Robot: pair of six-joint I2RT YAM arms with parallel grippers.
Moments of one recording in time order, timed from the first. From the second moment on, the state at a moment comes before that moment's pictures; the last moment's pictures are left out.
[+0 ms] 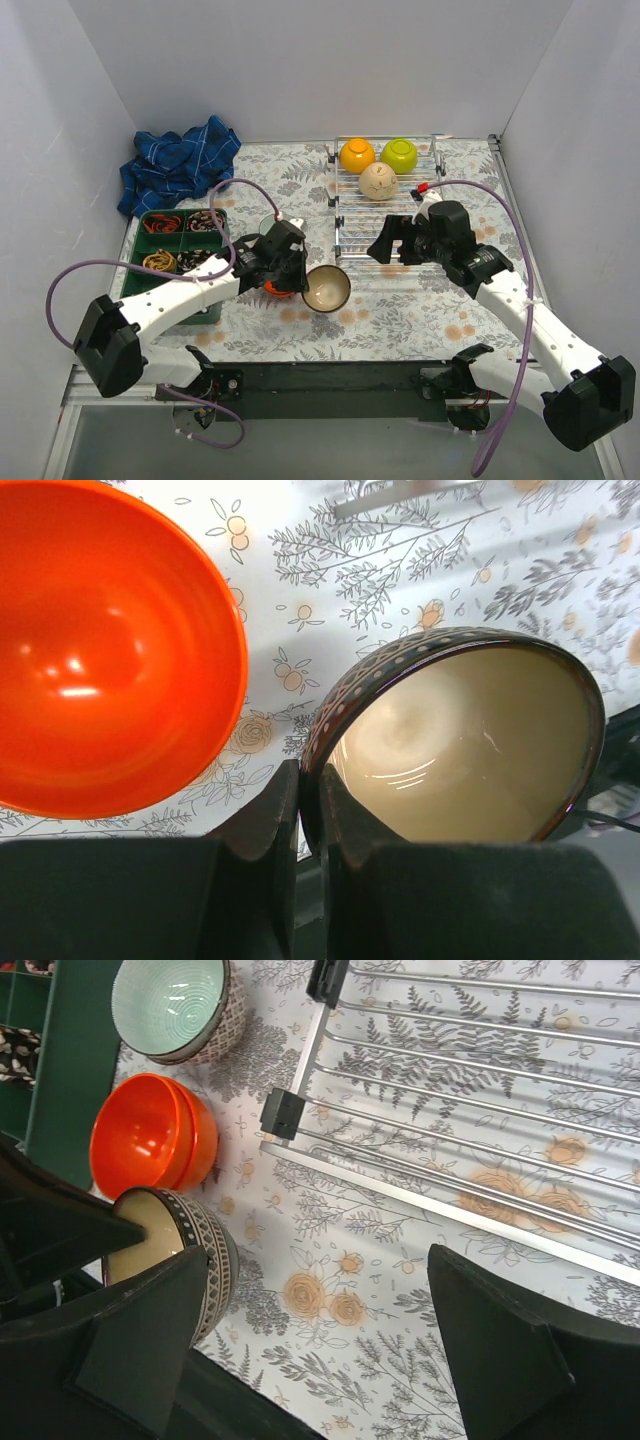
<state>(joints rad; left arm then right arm) -0.80 1.28 0.95 -0.60 0.02 -0.69 0.49 1.01 0.84 -0.42 -0.22 0.47</state>
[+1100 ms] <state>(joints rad) -0.94 1.45 0.89 -0.52 -0.17 -0.72 0.38 1.03 0.83 -0.48 -0.21 0.37</state>
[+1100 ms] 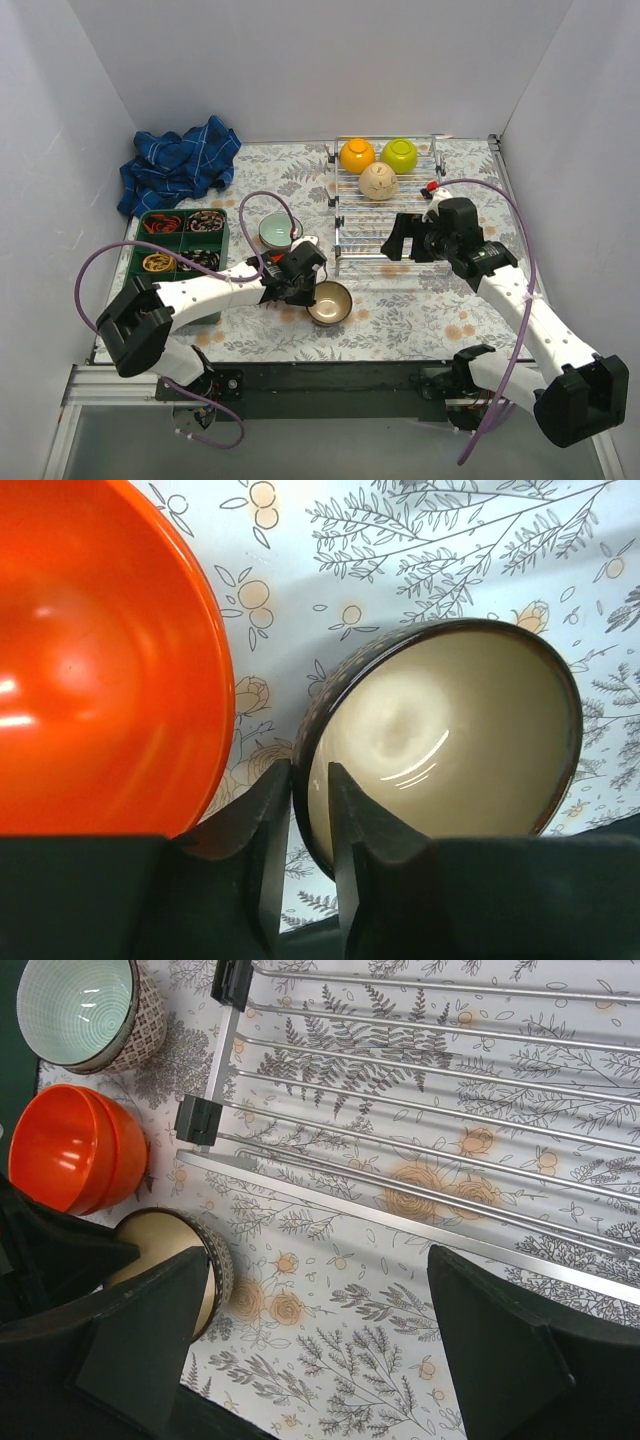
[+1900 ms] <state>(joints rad) -0.93 1.22 1.10 -0.59 -0.23 -0.73 0.13 1.51 1.13 -0.19 -0.34 0.62</state>
